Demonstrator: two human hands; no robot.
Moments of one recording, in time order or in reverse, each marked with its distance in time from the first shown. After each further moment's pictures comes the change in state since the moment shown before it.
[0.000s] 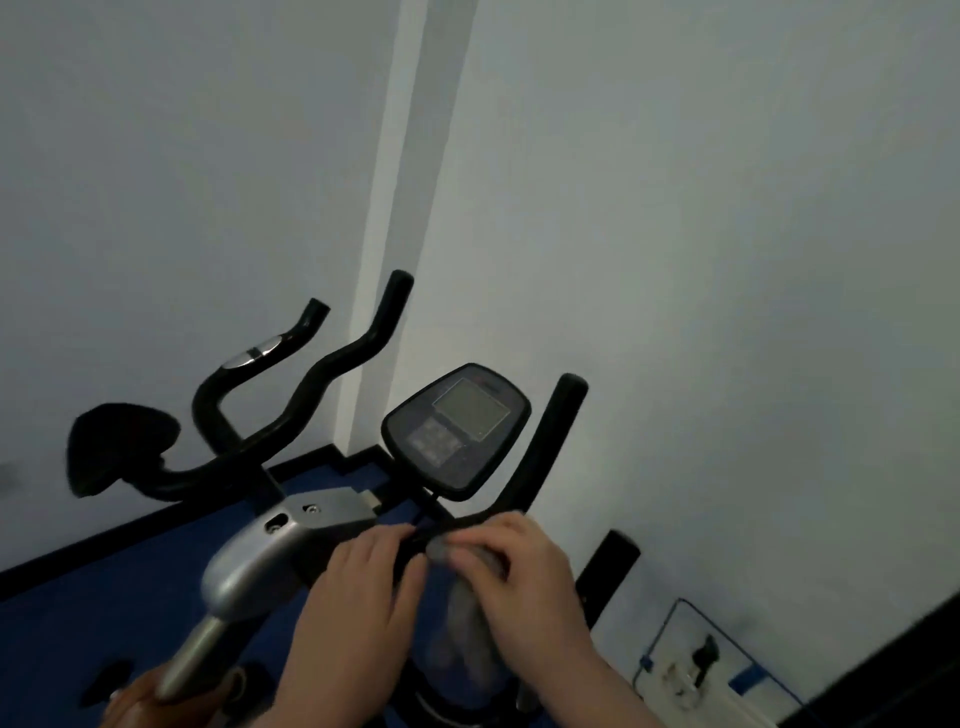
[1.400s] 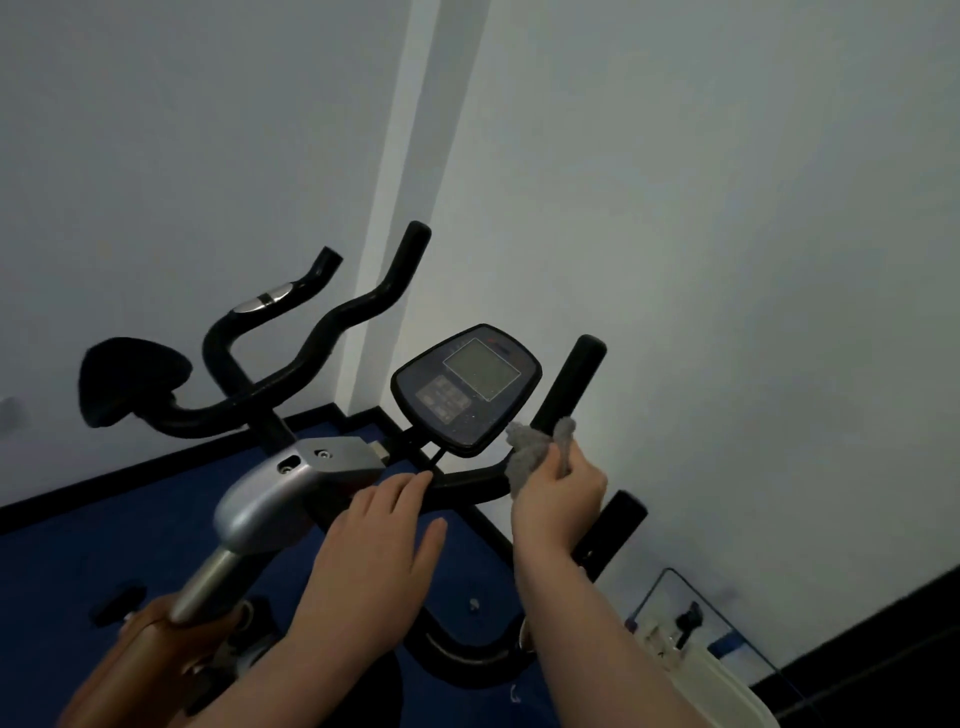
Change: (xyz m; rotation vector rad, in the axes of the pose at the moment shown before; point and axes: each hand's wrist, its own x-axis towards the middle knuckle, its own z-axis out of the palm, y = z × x) left_hand -0.002 -0.008 0.013 0.165 -0.006 0.081; right_hand 0.046 0.030 0.025 0.355 0.672 0.520
